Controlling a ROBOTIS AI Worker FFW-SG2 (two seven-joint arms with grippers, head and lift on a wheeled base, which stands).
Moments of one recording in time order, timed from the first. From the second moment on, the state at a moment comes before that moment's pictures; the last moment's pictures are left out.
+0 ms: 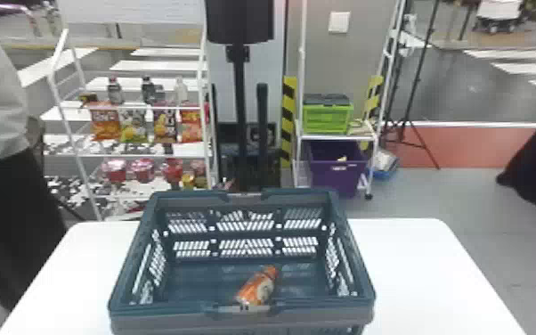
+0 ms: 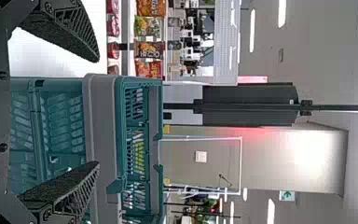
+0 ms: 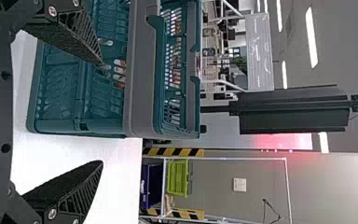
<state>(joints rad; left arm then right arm) 0.98 0.00 0.10 -2.12 0.09 -0.41 -0.18 0.86 -0.22 0.15 -2.14 -0.05 -0.16 -0.01</state>
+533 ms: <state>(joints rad) 0.99 0.00 0.09 -2.13 0.09 -0.42 -0.18 0.86 -0.21 0.15 -2.14 -0.06 -0.16 -0.01</state>
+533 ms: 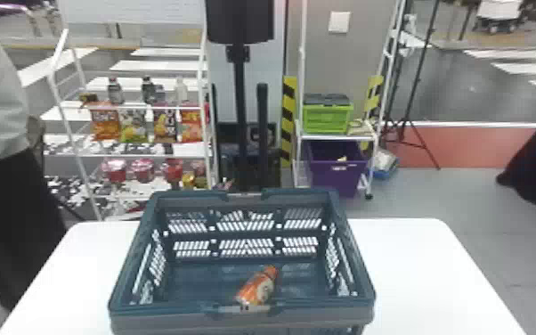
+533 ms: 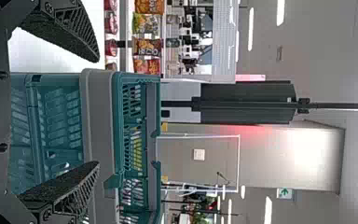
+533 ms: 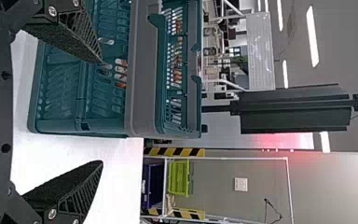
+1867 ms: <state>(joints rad) 1.01 0.00 0.07 -2.11 0.09 -0.49 -0.17 0.89 -0.20 0.15 -2.14 -0.05 -0.22 -0.01</state>
